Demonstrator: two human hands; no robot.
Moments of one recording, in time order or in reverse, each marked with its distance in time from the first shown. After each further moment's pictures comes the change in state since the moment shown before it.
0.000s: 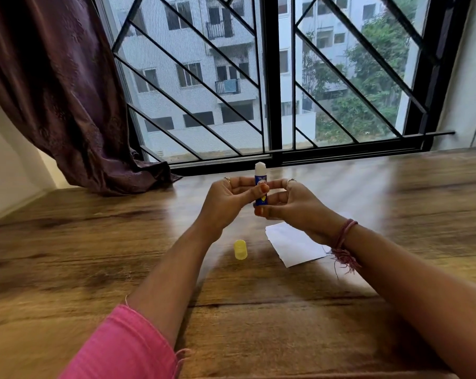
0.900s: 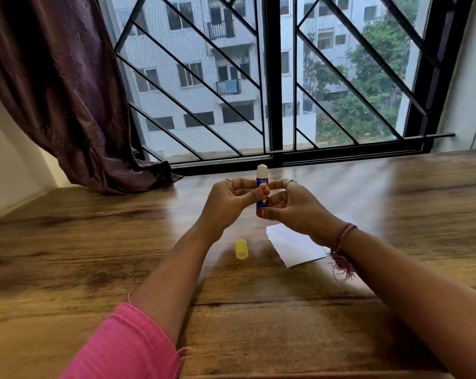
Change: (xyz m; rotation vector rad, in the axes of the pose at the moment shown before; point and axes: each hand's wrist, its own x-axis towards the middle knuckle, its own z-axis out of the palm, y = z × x) left_hand -0.001 -0.003 -0.001 0.017 -0.012 0.010; right_hand 0.003 0.005 0.001 -0.164 0.059 -0.044
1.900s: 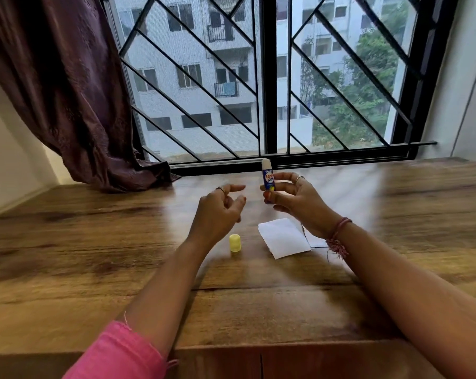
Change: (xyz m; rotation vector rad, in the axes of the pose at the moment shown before) left_hand -0.032 0.009 0.002 0.544 0.214 0.098; right_hand -0.007 0.001 -0.022 0.284 0.023 -0.046
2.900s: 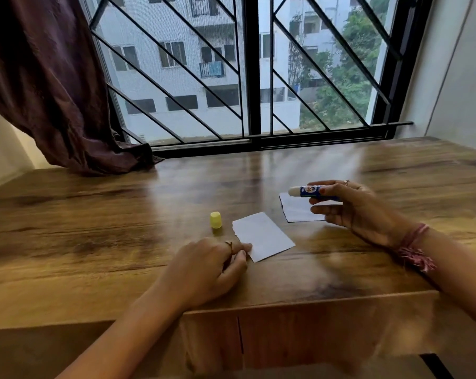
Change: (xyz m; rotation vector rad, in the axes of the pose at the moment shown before) left_hand -0.112 0.039 -0.016 0.470 -0.380 0.331; right_hand -0.095 -0.016 -0.091 0.162 0.020 0.252
